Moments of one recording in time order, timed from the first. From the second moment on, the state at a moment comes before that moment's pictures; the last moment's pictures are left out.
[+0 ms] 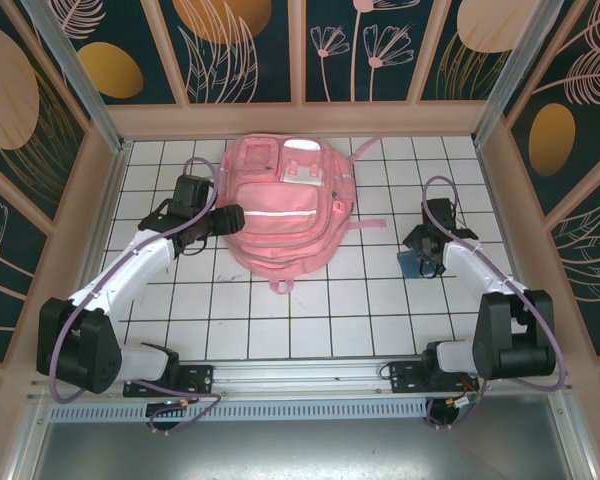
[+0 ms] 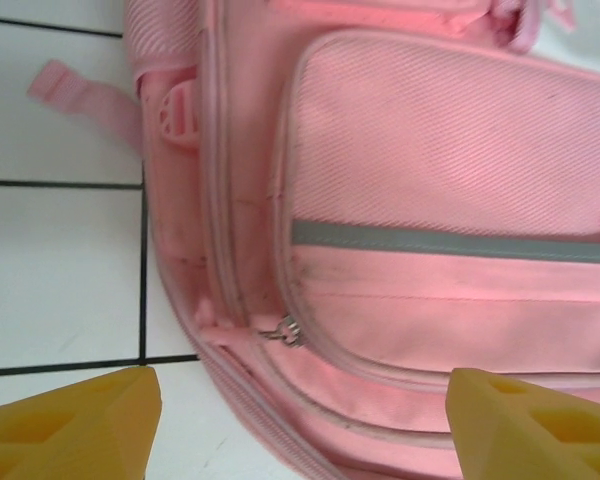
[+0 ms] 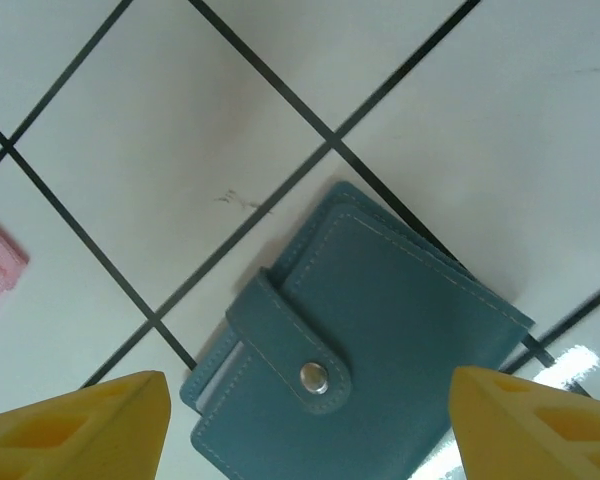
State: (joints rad) left arm -0.33 1.34 1.00 -0.48 0.05 -0.41; right arm 0.08 1.35 0.75 -0.51 0.15 0.76
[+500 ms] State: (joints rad) left arm -0.41 1.42 1.07 -0.47 0.09 -0.40; right arm 0.23 1.53 0.78 -0.32 -0.07 0.64
